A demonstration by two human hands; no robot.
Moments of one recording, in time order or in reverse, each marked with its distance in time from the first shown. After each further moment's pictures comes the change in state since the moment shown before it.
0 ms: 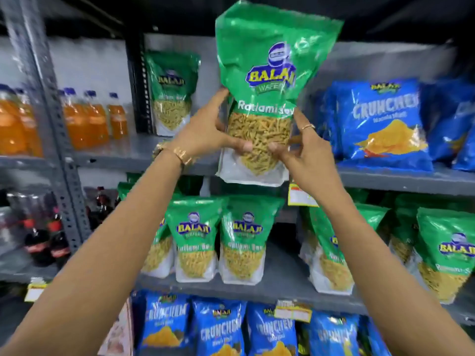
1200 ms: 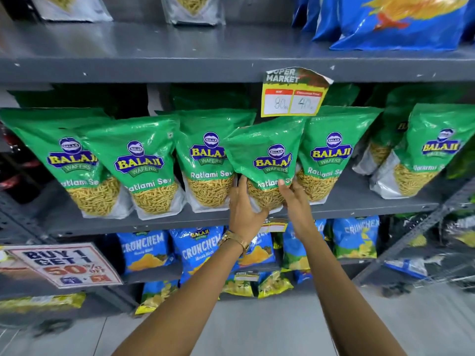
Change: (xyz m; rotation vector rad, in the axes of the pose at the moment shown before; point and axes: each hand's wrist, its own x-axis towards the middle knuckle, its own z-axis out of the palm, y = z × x) left_hand -0.144 -0.140 0.314 -0.231 -0.051 -0.313; right_hand -0.184 0.229 0.096 0.504 -0.002 0.793
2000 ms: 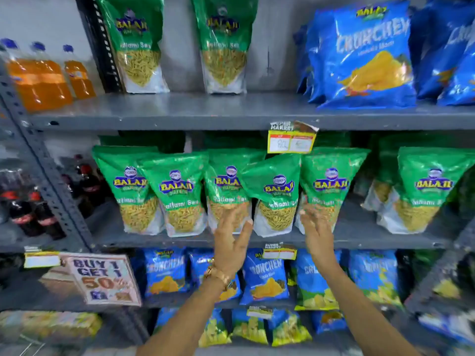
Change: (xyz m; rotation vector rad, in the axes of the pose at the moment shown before) left_hand -0.065 0.039 -0.075 -0.110 0.196 0.192; right_hand -0.055 -0.036 -0.028 -0.158 0.114 -0.159
